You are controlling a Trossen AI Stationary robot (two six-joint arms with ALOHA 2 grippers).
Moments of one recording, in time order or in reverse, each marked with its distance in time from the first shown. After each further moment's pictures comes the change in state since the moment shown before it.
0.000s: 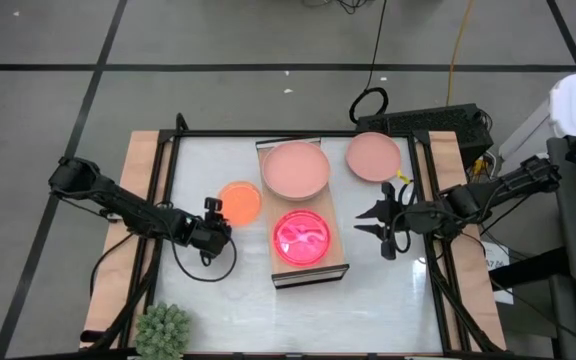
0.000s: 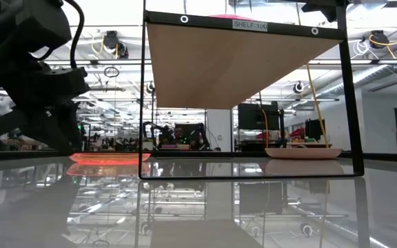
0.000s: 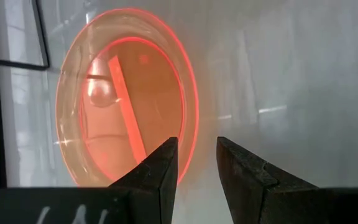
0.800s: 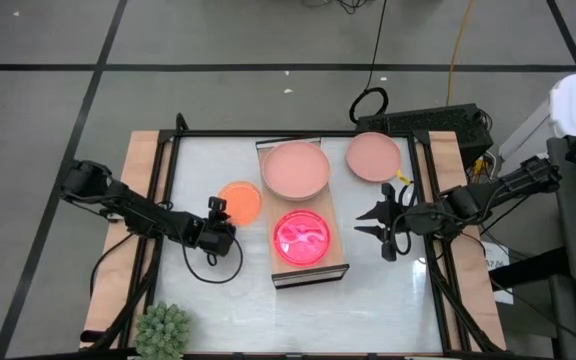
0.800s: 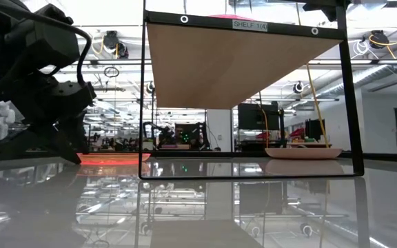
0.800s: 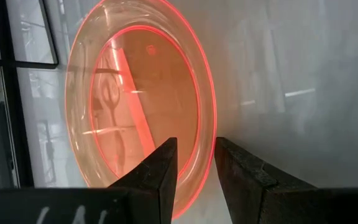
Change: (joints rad) left arm 0.026 0.137 0.001 0.072 -0.082 0.055; right arm 0.004 0.000 0.000 0.000 -0.003 0.004
